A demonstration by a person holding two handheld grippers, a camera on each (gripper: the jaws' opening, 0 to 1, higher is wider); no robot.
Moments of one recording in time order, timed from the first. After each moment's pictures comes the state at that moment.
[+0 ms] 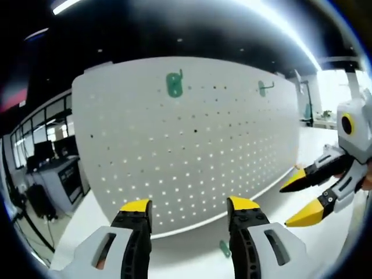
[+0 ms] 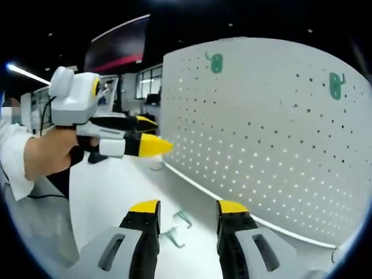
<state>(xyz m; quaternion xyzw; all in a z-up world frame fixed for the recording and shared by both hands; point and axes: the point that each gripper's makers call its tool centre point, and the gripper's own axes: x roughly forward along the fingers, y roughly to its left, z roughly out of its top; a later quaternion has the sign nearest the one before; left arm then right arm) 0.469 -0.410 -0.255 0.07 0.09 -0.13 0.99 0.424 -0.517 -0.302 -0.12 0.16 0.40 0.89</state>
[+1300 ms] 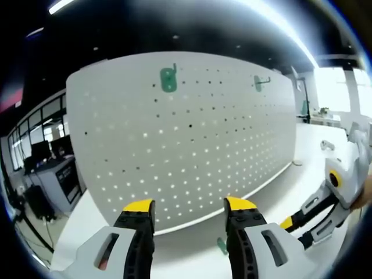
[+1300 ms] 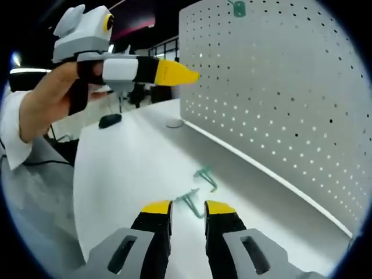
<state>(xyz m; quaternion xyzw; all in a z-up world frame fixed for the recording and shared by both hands) 0.469 -0.413 -0.262 0.08 0.10 -0.14 0.98 0.405 -0.510 -0.388 -0.15 0.26 0.44 0.84</state>
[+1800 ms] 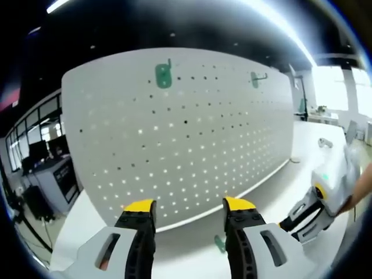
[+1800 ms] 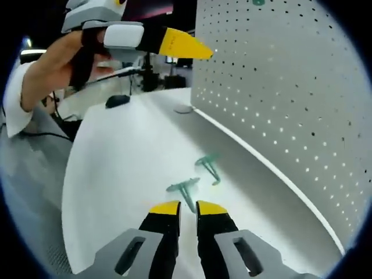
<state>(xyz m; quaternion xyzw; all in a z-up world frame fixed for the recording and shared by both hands) 0.468 -0.418 -0.269 0.08 0.11 -0.15 0.98 0.411 -0.505 -0.415 -0.22 0.26 0.49 0.80</state>
